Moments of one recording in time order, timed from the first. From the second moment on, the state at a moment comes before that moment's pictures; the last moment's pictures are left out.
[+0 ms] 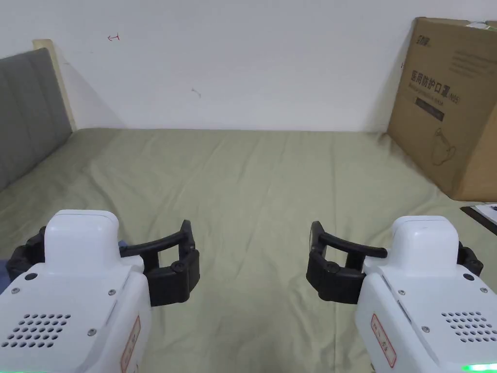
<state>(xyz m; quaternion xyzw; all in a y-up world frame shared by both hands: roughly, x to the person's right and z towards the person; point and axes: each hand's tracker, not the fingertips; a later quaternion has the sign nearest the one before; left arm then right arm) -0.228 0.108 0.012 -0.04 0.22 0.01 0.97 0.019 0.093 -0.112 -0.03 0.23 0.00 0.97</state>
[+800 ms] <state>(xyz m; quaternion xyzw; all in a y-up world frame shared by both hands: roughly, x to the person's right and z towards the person) -0.269 0.069 0.014 0.03 0.19 0.43 0.88 -0.033 0.082 -0.085 0.07 0.21 0.33 0.92</state>
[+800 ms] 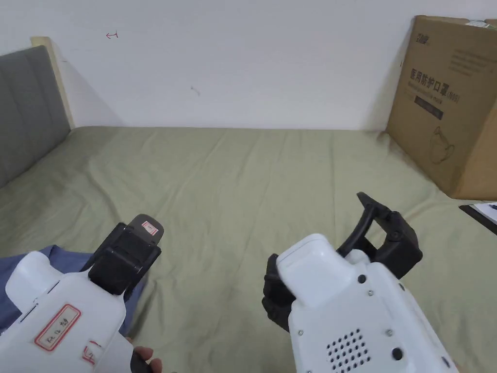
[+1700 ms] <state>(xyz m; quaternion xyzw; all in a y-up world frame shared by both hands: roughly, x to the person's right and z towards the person) -0.239 0.110 0.011 -0.01 0.21 0.06 0.98 0.007 0.087 -0.107 -0.03 0.20 -0.02 0.98</state>
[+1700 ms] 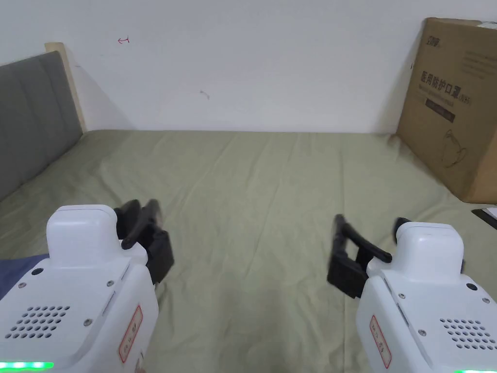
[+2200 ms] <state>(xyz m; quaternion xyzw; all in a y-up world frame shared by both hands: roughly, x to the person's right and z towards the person) -0.292 0.125 0.071 -0.02 0.32 0.07 0.95 -0.065 0.102 -0.103 -0.03 0.33 0.01 0.94</state>
